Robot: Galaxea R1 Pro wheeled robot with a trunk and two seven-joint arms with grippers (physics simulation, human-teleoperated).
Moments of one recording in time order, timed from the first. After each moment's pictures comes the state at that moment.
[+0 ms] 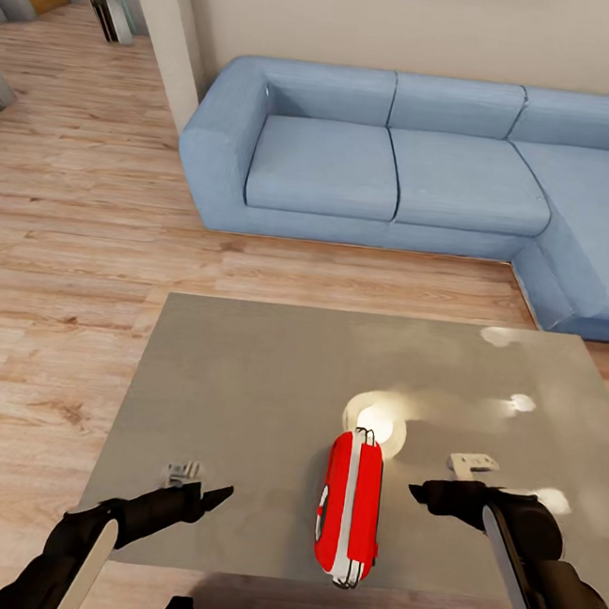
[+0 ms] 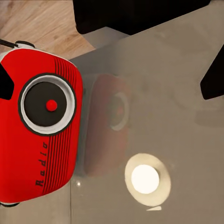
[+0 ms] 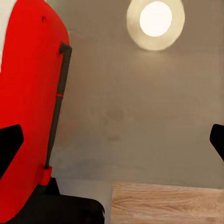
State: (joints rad) left arm -0.25 0.03 0.07 -1.25 0.20 0.59 -0.59; right arm -0.33 -0.21 -0.01 -1.56 -0.03 1.05 0.20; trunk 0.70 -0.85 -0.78
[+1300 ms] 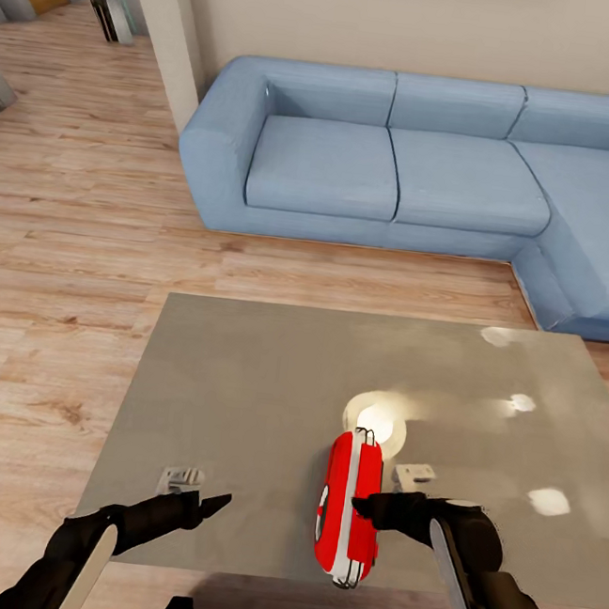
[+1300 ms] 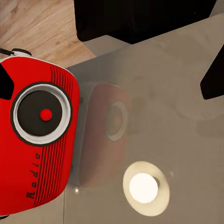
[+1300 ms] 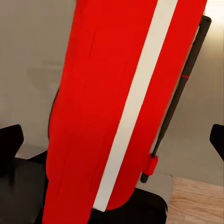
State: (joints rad) left arm -0.25 0.03 0.07 -1.21 0.20 0.58 -0.59; right arm -0.29 -0.06 0.08 -1.56 -0.04 1.04 0.23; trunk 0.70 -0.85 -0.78
